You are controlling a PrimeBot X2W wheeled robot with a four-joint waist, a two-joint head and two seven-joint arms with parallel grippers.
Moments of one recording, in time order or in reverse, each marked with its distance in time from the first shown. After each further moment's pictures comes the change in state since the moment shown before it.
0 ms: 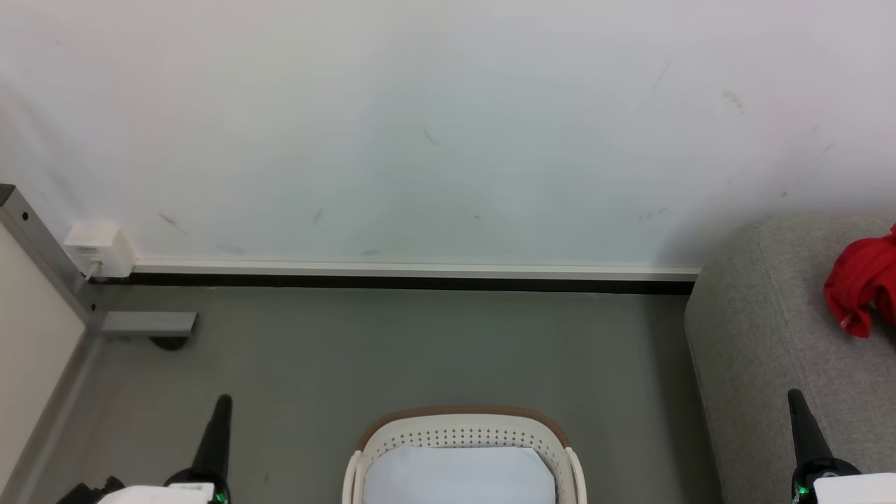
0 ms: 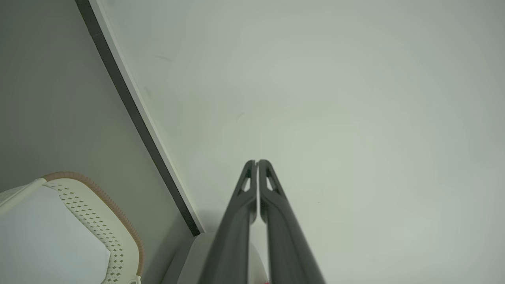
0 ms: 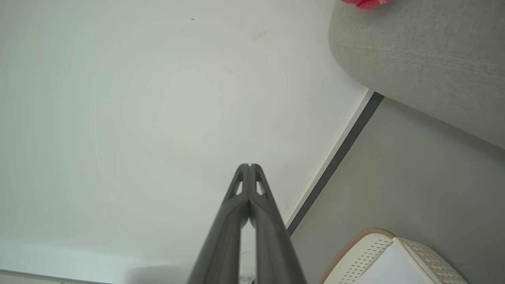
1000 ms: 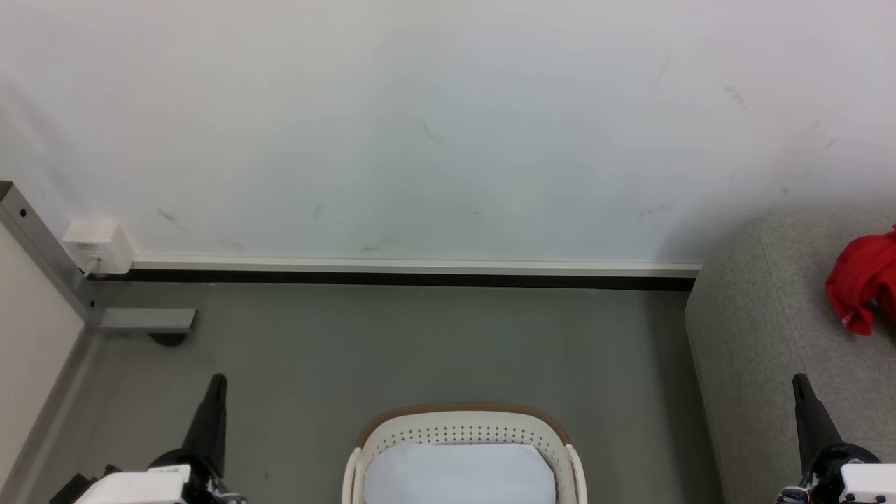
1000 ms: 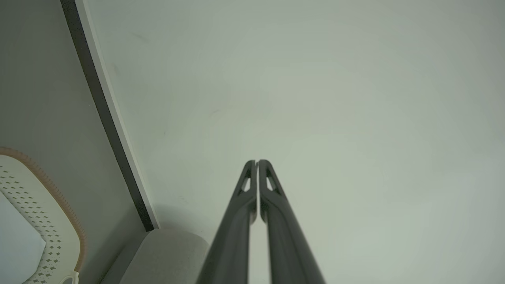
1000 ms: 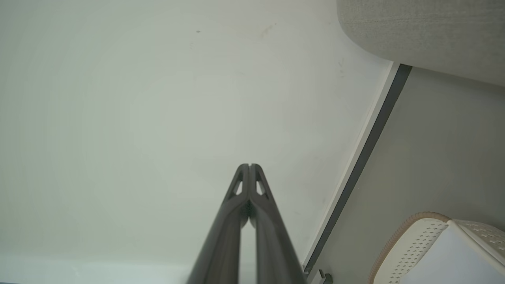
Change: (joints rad) left arm -0.037 -0.002 0.024 -0.007 -0.203 0.000 0.058; right arm -0.021 -0.002 -0.021 -0.020 0.214 0.000 0.057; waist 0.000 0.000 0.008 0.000
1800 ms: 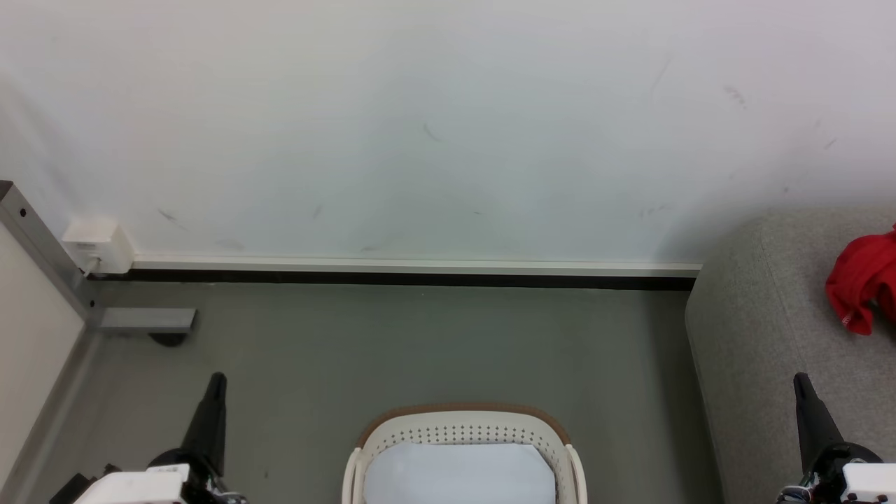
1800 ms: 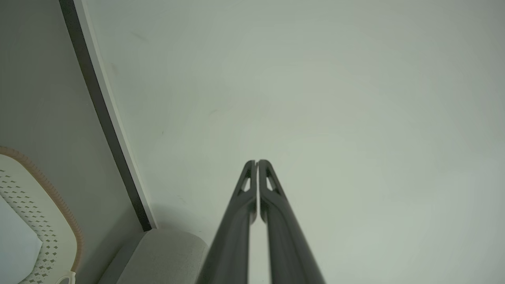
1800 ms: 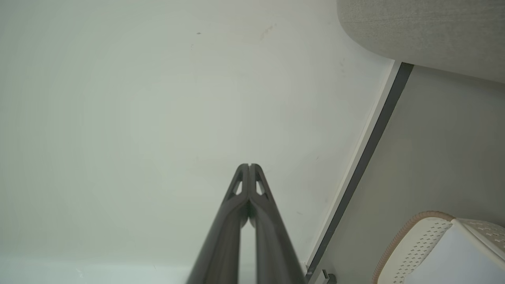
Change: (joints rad) left arm -0.004 0.000 0.002 -0.001 -0.015 0.000 0.004; right arm -0.002 0.000 -0.002 -0.002 0.025 0.000 0.005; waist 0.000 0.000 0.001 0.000
